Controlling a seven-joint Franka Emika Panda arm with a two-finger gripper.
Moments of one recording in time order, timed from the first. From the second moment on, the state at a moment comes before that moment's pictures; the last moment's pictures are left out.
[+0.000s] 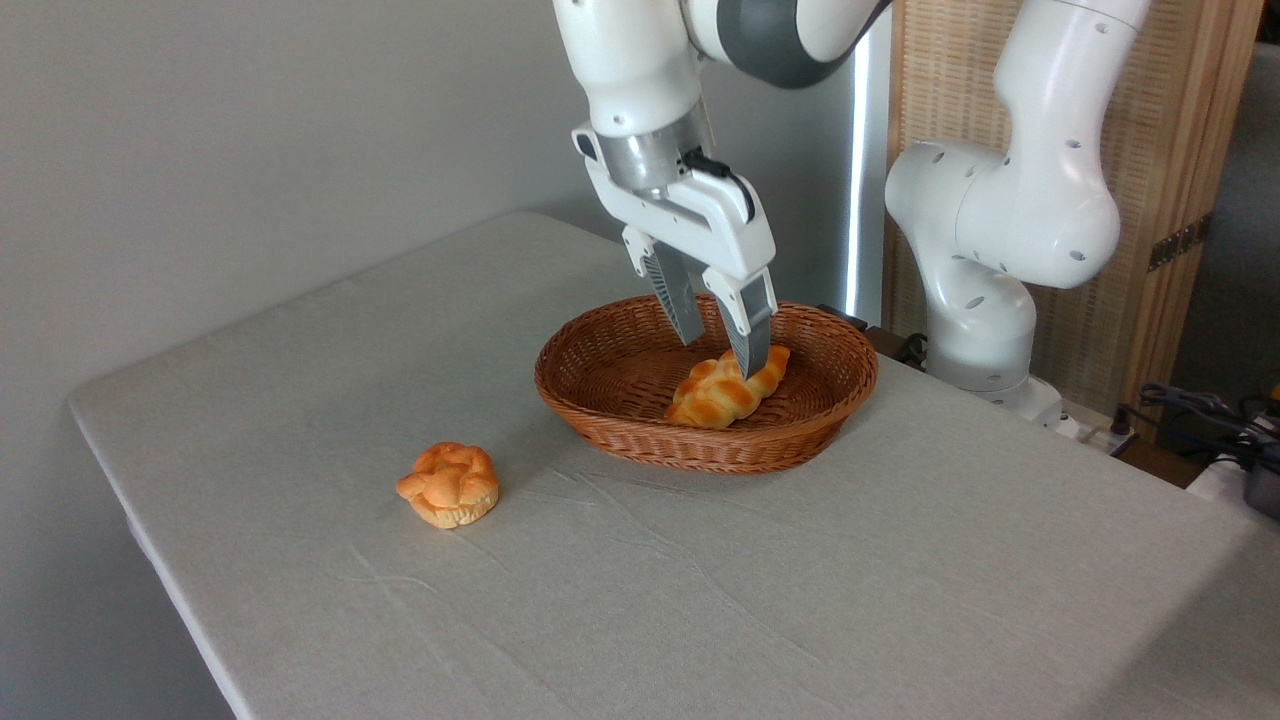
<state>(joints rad) -0.13 -0.51 -0.05 -2.41 -0.06 1.69 0.70</state>
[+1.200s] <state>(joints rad) -0.17 -0.49 -0.05 -2.54 -0.12 1.82 0.70</state>
